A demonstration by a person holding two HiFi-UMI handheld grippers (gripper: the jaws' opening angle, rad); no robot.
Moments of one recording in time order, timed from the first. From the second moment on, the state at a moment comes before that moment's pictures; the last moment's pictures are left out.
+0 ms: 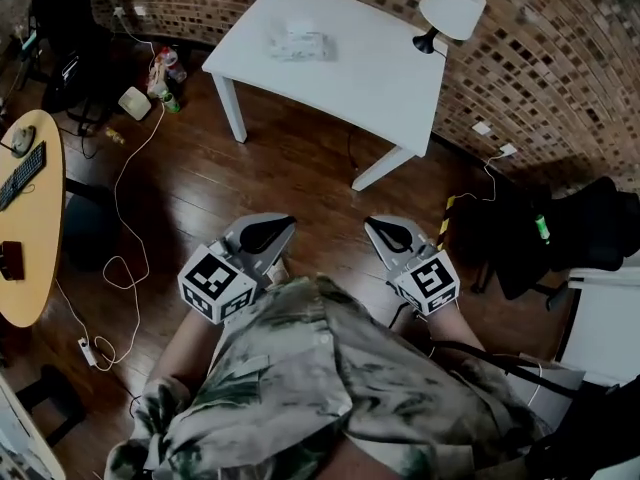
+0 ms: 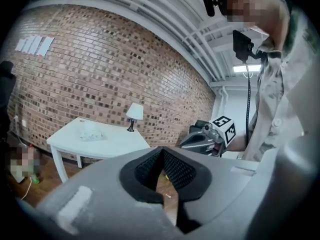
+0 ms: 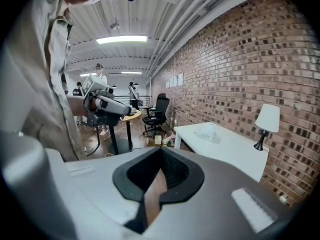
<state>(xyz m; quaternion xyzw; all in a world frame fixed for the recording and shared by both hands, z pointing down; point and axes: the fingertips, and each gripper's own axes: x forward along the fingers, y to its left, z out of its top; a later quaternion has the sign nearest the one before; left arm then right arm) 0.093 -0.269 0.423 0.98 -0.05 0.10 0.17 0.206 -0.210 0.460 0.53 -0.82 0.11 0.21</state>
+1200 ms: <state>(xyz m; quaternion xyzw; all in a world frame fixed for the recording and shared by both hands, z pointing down) 0.143 -0.561 0.453 0.95 -0.21 0.12 0.19 0.341 -0.645 0.523 0.46 -0.85 0.09 0.26</state>
